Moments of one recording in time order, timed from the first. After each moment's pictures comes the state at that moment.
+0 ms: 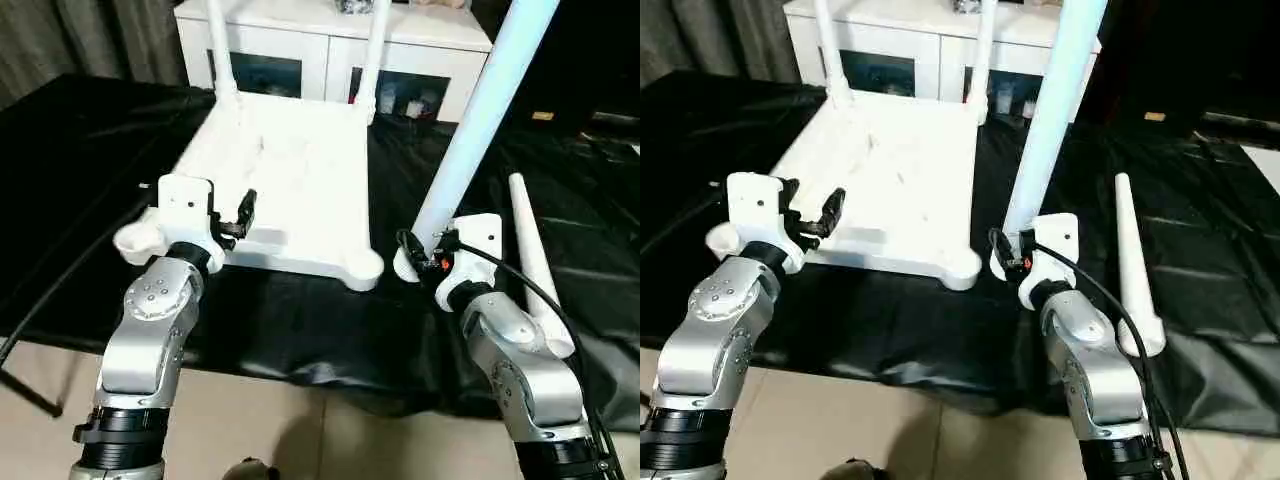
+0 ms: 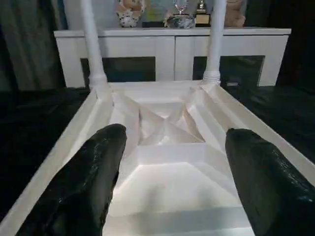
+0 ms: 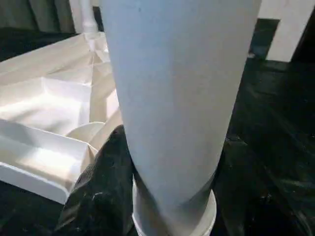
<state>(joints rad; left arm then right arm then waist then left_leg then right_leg) -0.31 0.19 0.04 -0.09 -0.09 0.32 -0.13 -0.20 -0.15 0.04 -0.11 0.19 0.40 0.14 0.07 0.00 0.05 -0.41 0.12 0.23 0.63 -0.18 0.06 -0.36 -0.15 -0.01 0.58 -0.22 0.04</state>
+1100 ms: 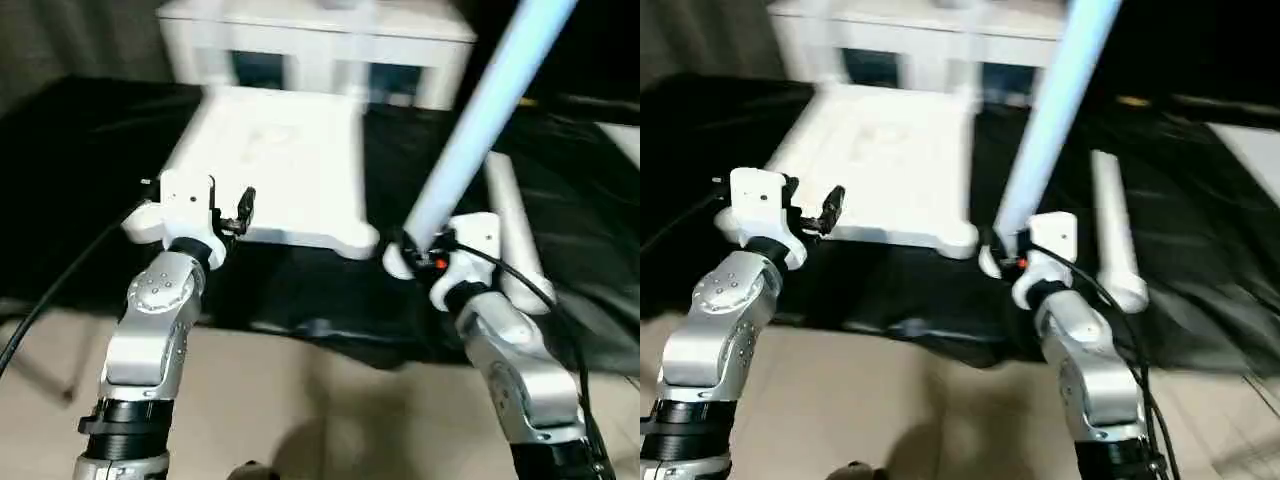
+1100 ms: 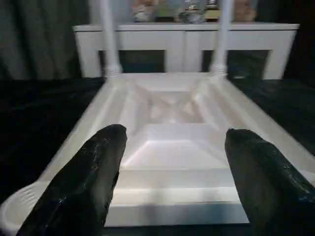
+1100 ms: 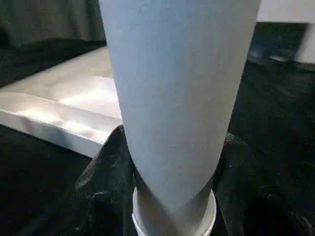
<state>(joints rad) -0.32 0.17 0.08 -0.07 -0.09 0.38 -0.12 -0.20 -0.13 0.06 -0.12 0.20 0.39 0.20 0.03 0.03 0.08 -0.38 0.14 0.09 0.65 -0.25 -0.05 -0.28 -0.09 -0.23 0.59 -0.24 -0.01</state>
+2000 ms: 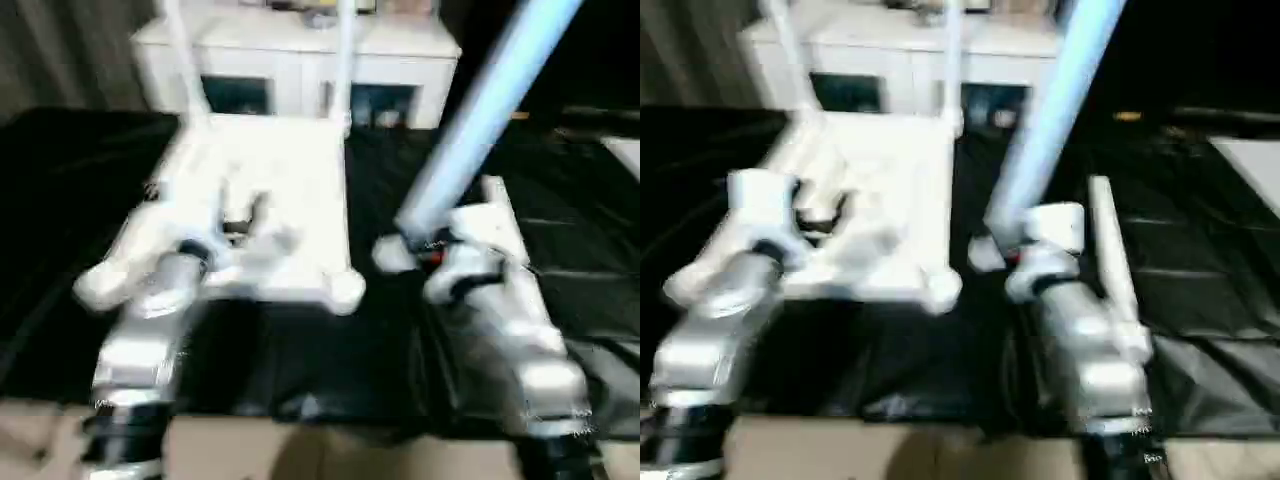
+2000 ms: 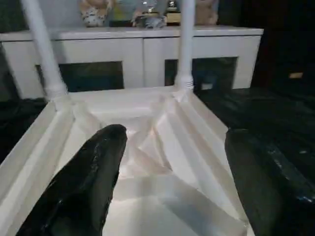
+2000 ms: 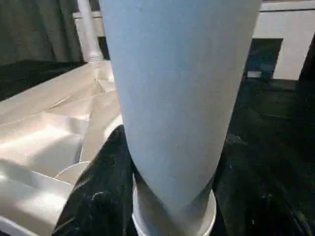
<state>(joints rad) -0.32 0.19 0.07 -0.08 -0.12 0.39 -0.18 -0.22 -0.11 0.05 -0.12 0.21 0.39 0.23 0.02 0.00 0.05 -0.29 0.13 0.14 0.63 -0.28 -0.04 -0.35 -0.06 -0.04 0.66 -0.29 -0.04</state>
